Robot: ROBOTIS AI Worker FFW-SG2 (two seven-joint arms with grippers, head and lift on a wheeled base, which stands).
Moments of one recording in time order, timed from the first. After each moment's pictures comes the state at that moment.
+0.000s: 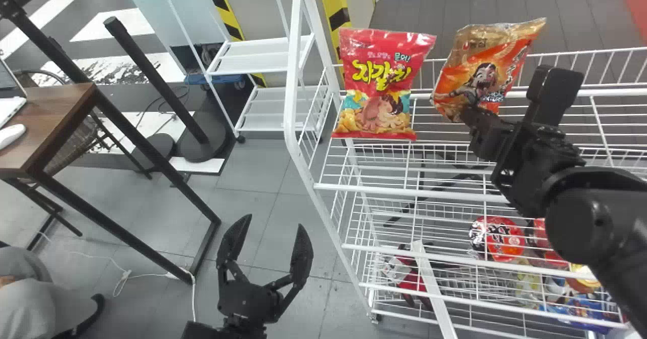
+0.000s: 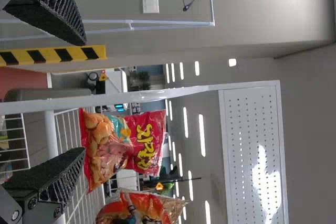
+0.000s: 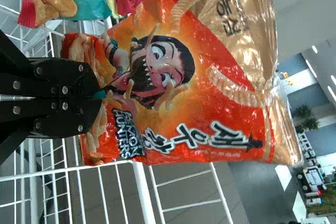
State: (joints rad) left arm 0.46 0.21 0.03 -1.21 0.18 -1.03 -0.13; right arm -0.28 0.00 0.39 -1.27 -0.62 0.27 -0.19
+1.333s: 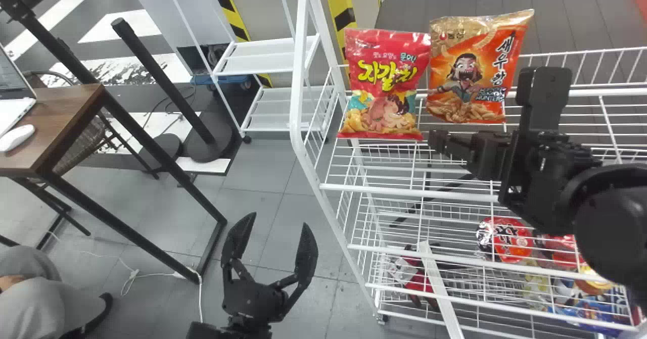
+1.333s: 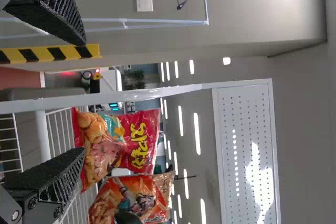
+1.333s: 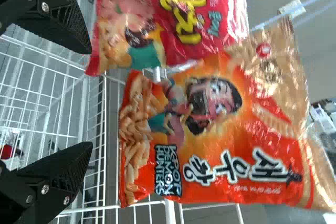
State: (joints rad) left arm 0.46 0.22 0.03 -1.21 0.18 -1.05 -0.12; right arm -0.11 0.00 0.35 -1.70 -0.47 0.70 -0.18
